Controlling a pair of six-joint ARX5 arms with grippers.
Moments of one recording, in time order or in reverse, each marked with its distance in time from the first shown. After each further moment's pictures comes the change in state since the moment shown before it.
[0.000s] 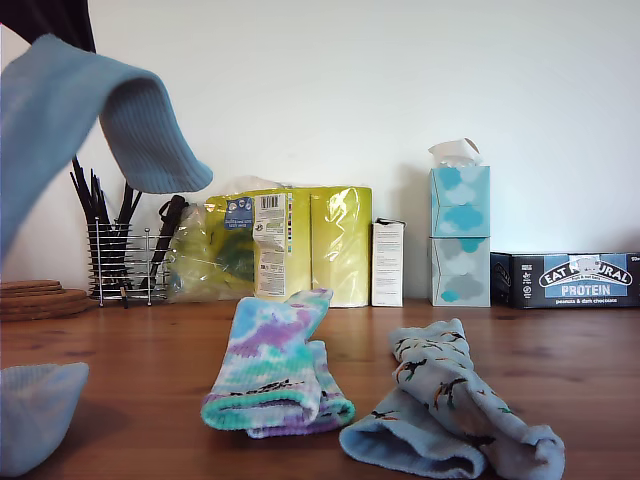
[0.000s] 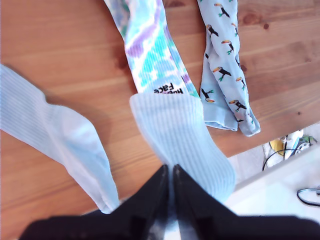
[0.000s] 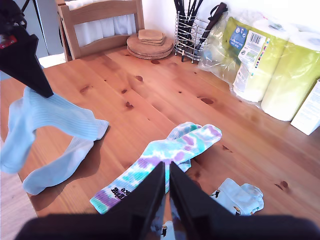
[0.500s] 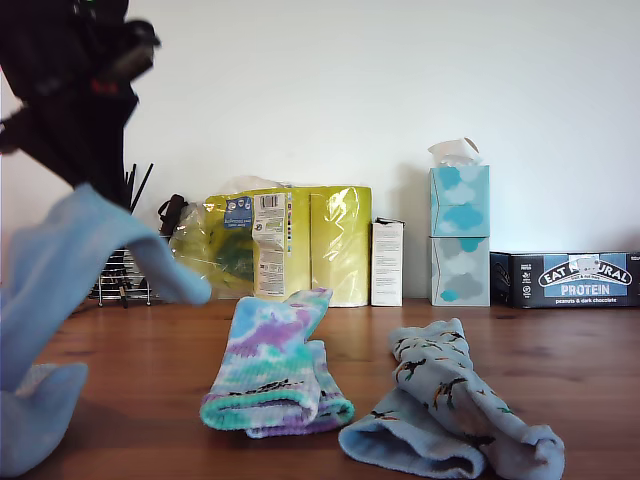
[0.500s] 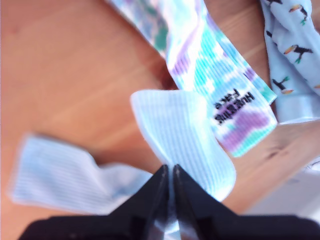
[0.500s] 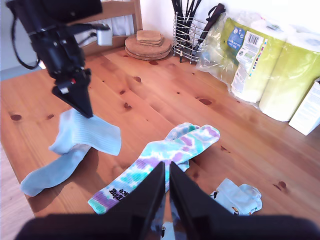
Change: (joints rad) left arm 0.095 0.261 0.000 0.099 0.018 0.357; right arm 0.000 0.000 0.000 0.001 0.005 0.001
